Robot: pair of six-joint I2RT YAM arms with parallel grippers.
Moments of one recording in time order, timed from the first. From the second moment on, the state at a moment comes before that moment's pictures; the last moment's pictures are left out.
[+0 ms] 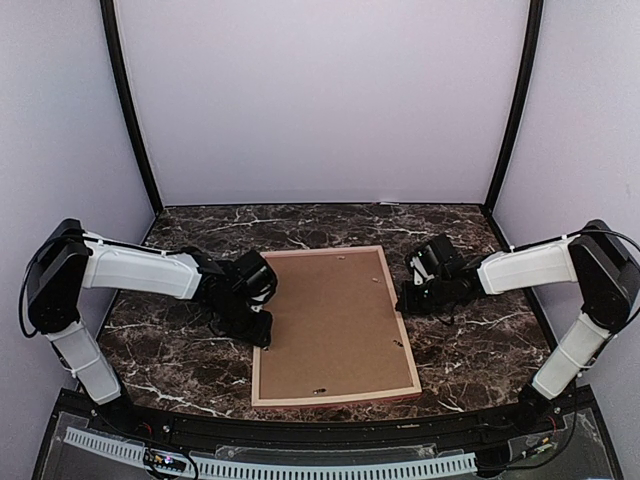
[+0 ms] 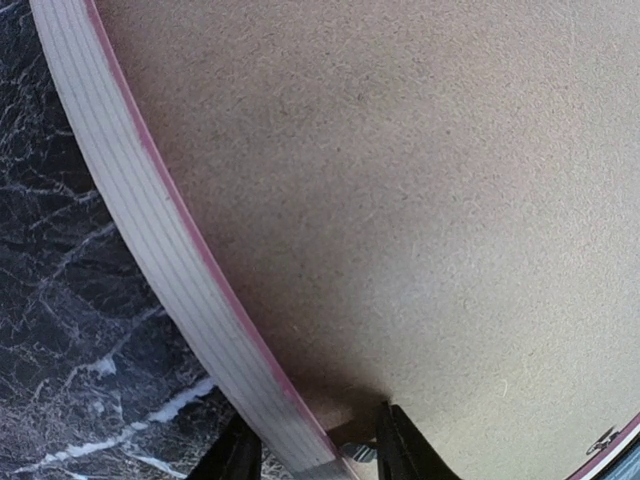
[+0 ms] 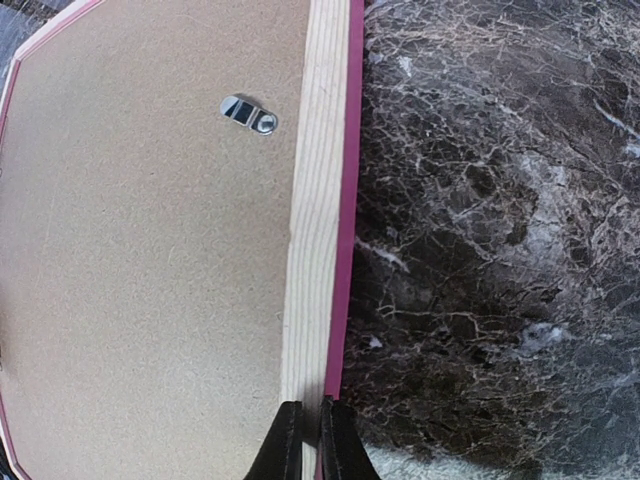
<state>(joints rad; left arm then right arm) -0.84 1.70 1.00 -0.60 0.03 -0.51 0.61 1.62 0.79 -0.16 -0.09 0.53</state>
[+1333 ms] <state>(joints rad) -0.83 1.69 0.98 -0.65 0.17 -0.39 0.60 1.62 0.80 -0.16 -0.09 0.53</state>
